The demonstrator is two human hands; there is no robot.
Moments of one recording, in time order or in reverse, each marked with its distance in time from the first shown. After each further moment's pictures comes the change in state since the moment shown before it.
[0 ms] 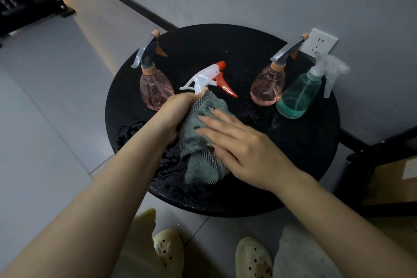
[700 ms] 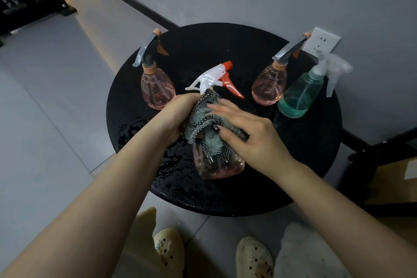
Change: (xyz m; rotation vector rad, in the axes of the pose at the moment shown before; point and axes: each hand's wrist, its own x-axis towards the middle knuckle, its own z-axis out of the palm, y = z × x) left_hand -0.006 0.002 0.003 0.038 -0.057 0.064; right_hand 0.010 0.006 -0.002 0.440 0.161 0.220
